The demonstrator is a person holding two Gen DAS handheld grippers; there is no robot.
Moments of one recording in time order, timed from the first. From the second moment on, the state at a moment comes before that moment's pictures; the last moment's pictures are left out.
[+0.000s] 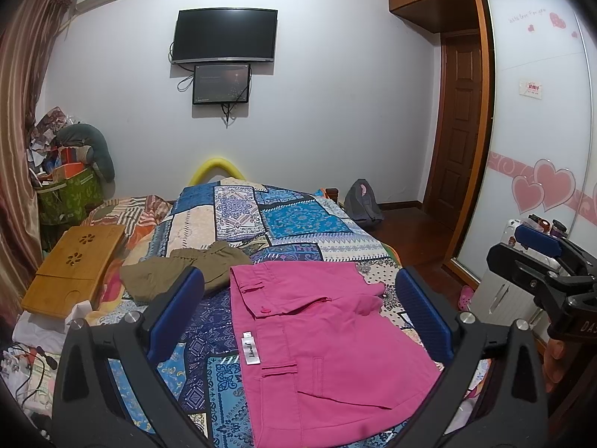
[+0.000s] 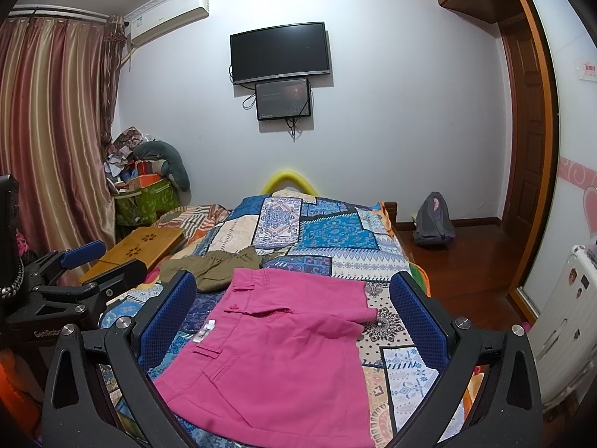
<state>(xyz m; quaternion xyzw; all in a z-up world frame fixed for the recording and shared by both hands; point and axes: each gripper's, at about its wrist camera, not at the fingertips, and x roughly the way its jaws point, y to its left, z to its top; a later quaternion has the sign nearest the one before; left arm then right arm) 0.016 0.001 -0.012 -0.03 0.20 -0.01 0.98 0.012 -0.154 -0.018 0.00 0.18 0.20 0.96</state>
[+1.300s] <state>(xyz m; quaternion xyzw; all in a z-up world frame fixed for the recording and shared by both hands) 0.204 0.069 -0.075 0.02 0.30 0.02 0.95 0.181 -0.205 -0.086 -0.01 0.30 0.12 0.95</state>
